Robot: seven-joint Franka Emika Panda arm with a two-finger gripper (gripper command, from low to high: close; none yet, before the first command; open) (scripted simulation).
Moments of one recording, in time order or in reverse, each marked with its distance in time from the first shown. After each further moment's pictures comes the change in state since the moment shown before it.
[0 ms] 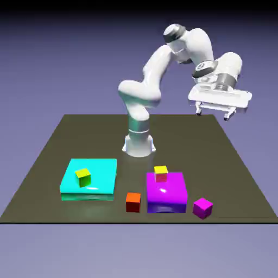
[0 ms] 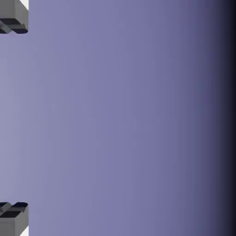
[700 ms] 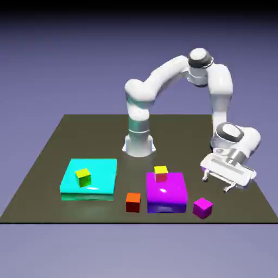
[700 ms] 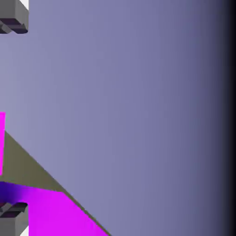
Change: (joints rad) arm -0.483 -0.189 0.761 0.259 -0.088 -0.215 0.759
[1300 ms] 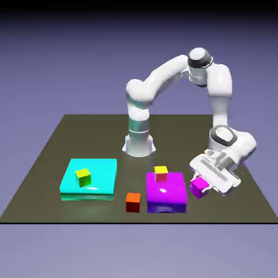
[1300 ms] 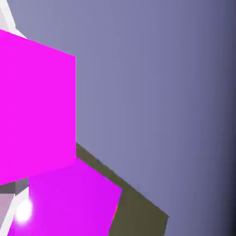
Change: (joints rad) arm -0.128 0.042 -0.164 -0.098 0.192 -0.150 -0.260
